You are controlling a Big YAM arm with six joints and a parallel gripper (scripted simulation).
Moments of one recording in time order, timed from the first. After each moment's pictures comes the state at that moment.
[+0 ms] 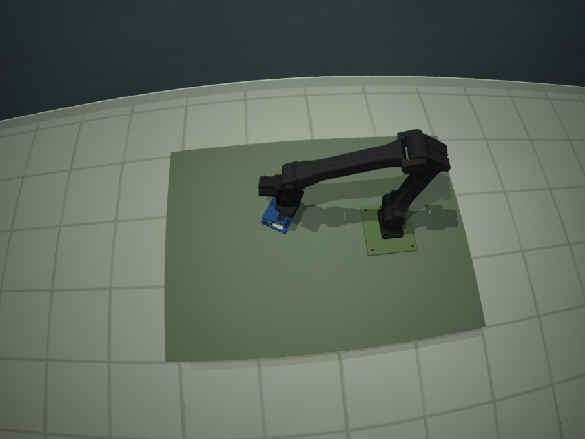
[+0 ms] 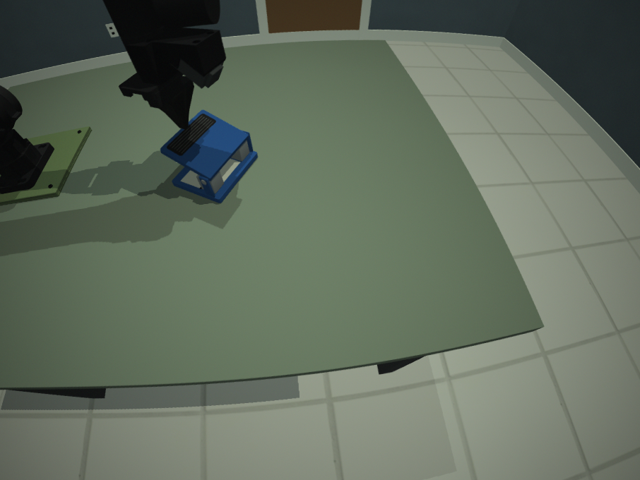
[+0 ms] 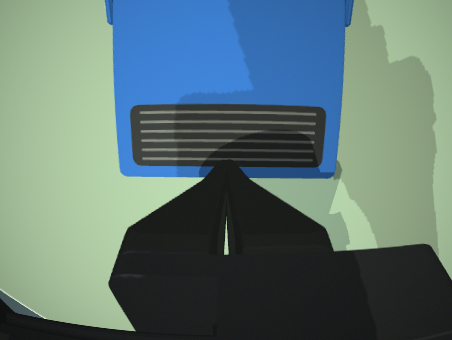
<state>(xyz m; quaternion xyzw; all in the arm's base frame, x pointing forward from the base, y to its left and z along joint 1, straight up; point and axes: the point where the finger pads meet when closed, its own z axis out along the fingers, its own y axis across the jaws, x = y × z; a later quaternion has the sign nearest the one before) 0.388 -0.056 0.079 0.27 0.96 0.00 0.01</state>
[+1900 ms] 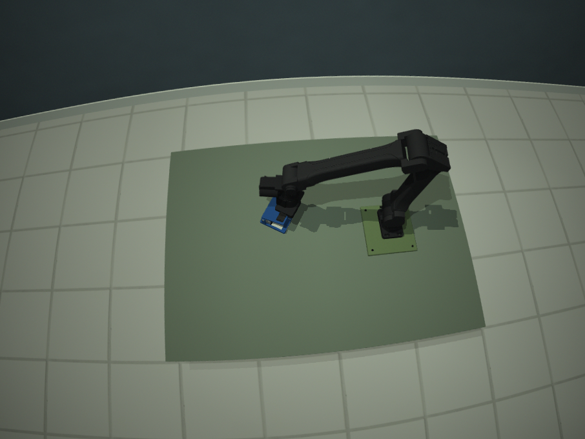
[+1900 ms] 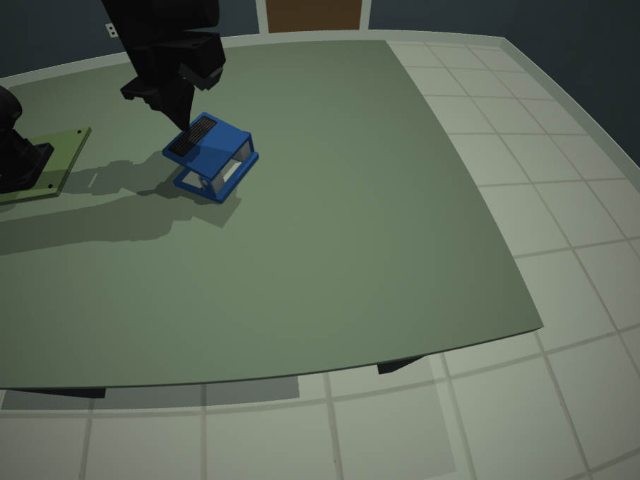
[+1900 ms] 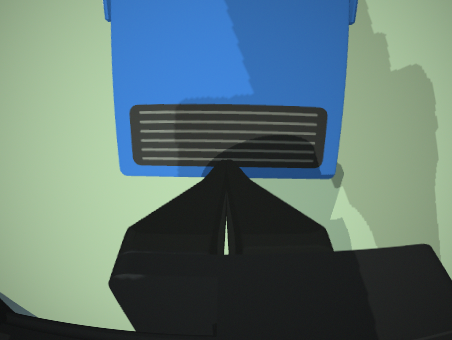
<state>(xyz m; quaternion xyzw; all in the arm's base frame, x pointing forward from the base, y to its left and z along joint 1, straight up) 0.389 -0.056 0.074 0.27 0.96 0.00 0.01</state>
